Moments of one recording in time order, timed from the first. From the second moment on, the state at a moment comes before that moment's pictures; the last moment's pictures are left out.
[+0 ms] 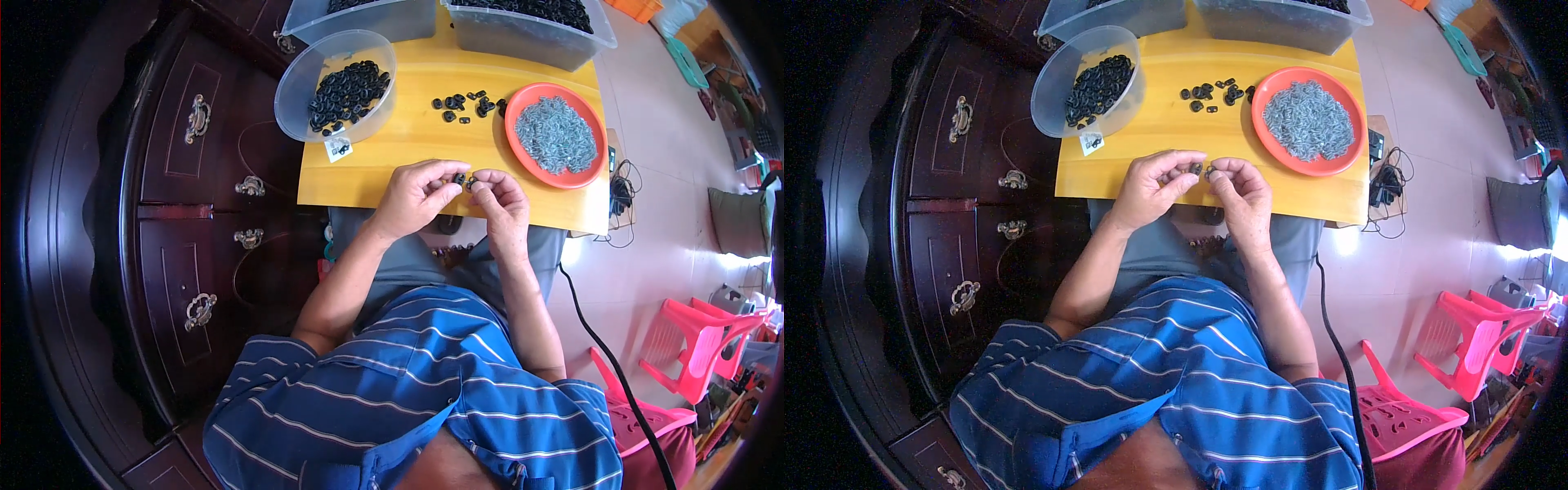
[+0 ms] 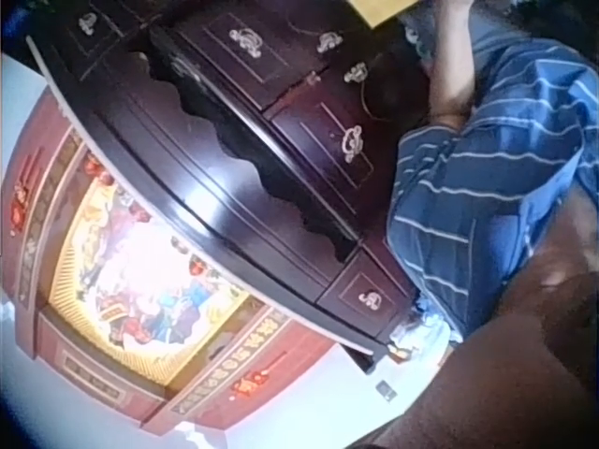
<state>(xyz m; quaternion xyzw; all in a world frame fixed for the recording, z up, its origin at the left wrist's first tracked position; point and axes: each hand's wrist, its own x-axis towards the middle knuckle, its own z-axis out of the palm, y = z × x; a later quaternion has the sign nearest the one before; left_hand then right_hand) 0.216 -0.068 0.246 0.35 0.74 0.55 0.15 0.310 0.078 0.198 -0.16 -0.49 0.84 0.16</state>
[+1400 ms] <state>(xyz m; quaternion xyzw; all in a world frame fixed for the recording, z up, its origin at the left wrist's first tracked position) 0.217 -0.058 0.279 0.43 0.79 0.42 0.13 0.306 0.074 0.204 -0.16 -0.37 0.92 0.03</state>
